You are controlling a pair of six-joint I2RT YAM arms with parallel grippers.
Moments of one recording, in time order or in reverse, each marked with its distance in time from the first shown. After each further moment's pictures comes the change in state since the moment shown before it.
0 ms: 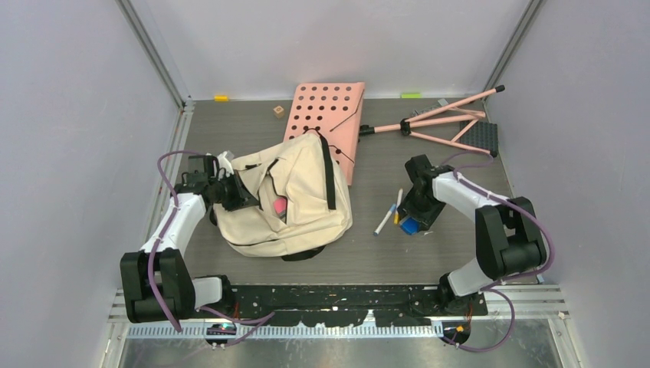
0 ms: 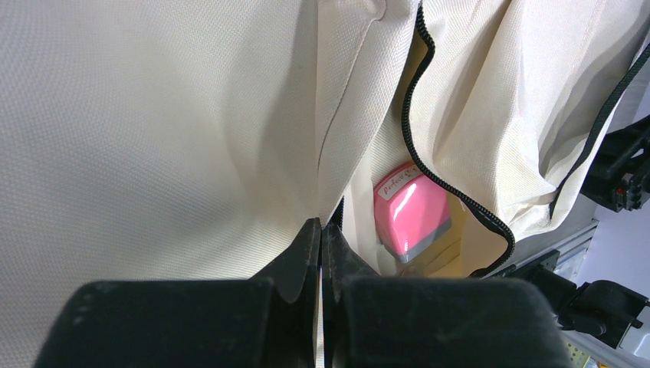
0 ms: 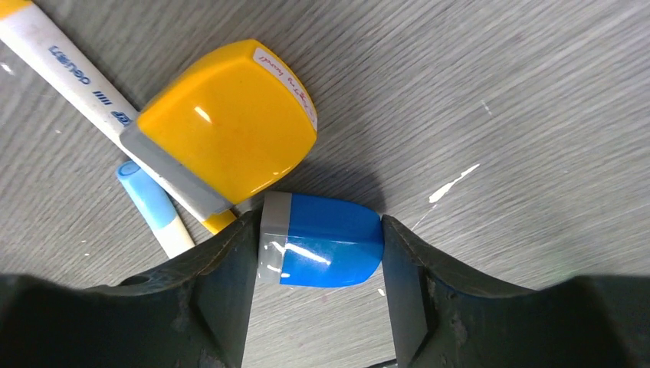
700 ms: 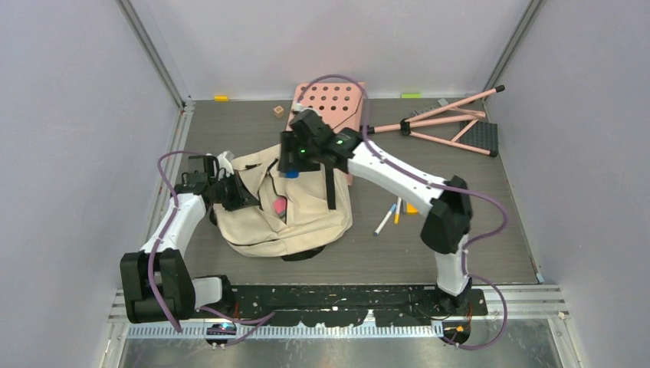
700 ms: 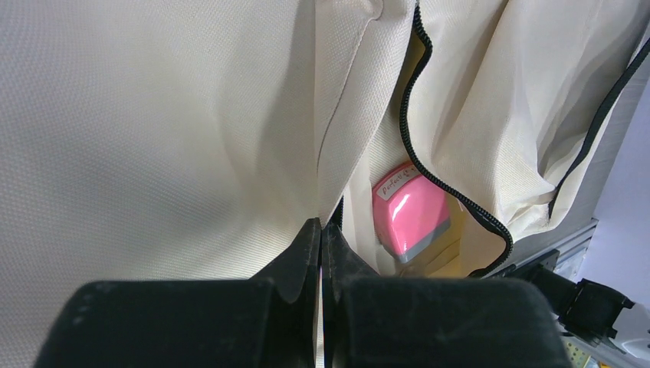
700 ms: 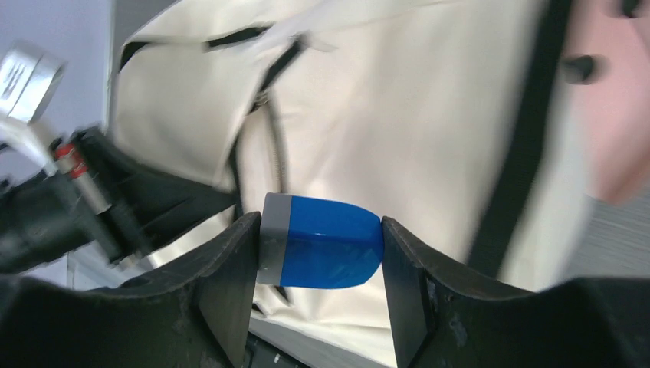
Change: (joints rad) left arm 0.000 -0.002 -0.003 0.005 0.004 0.000; right arm 0.609 0.340 0.941 0.112 -0.026 -0.249
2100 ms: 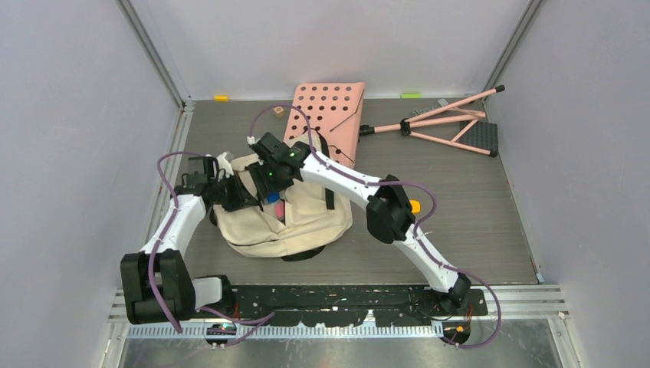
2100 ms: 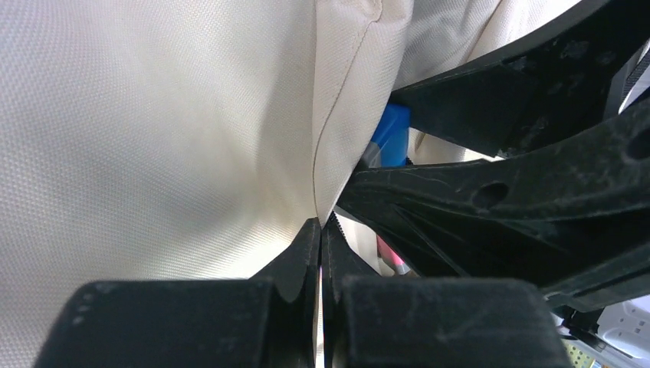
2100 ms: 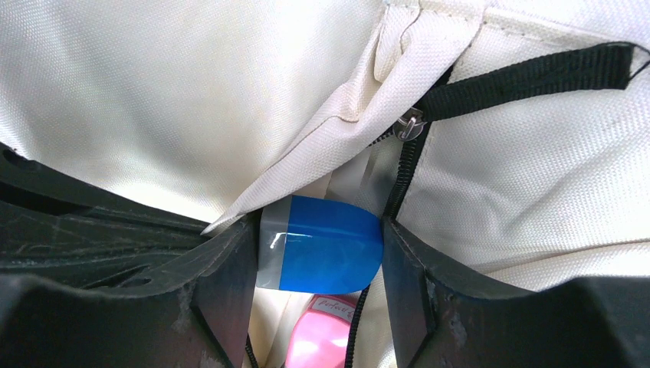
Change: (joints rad) left arm 0.004 -0.007 -0.012 0.008 -0.004 0.003; right arm 0.101 0.558 0.521 -0.156 -0.184 -0.290
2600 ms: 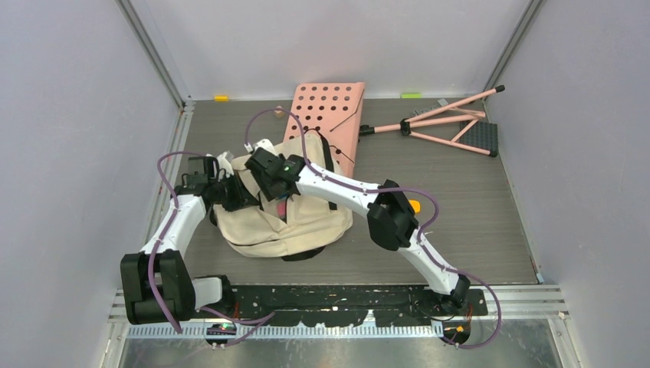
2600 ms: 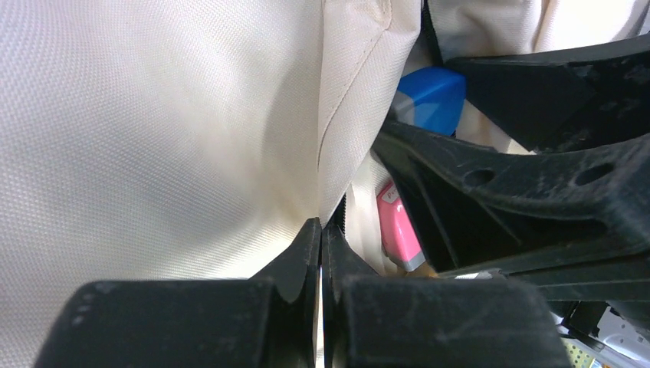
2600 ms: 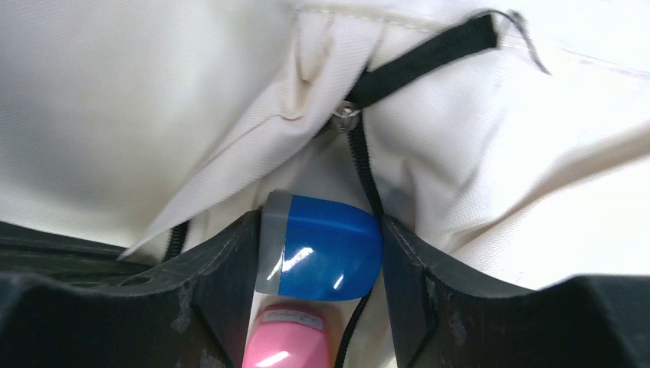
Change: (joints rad) left arm -0.002 0.000 -0.001 0.006 0.000 0.000; right arm 0.070 -0.058 -0.121 0.043 0.435 -0.083
